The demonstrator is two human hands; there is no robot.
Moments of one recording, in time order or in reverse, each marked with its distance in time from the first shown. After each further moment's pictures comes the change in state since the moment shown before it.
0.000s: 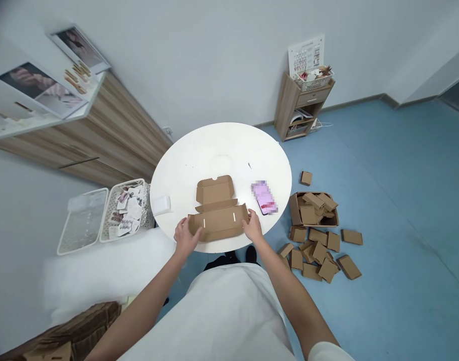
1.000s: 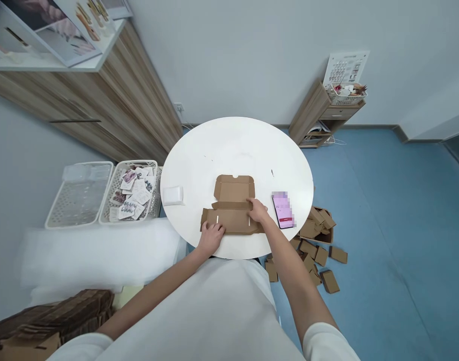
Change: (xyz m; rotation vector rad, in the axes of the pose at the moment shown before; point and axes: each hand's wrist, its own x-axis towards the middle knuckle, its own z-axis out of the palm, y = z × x) left_hand 0.017 0.000 0.025 0.275 -0.409 0.422; right_hand 0.084 -0.087 0.018 -0.594 -0.398 -0.142
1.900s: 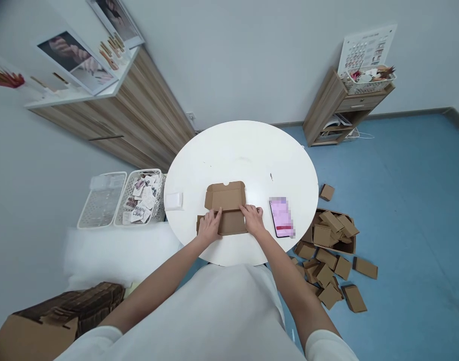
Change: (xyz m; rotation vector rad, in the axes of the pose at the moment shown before) left_hand 0.053 0.020 -0.032 0.096 -0.031 -0.298; right_hand 0.002 0.019 0.016 -0.256 0.115 -0.318
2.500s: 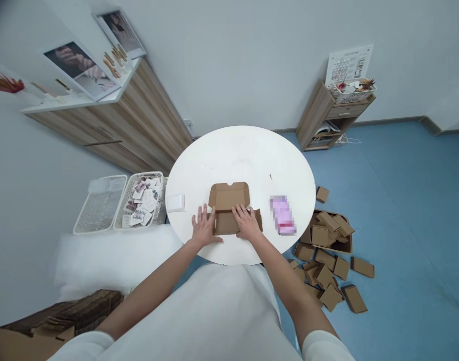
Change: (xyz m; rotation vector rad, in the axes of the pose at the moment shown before) left_hand -0.020 -0.034 0.002 -0.089 0.116 -0.013; right_hand -0.009 -0.031 0.019 -0.094 -0.016 -0.177
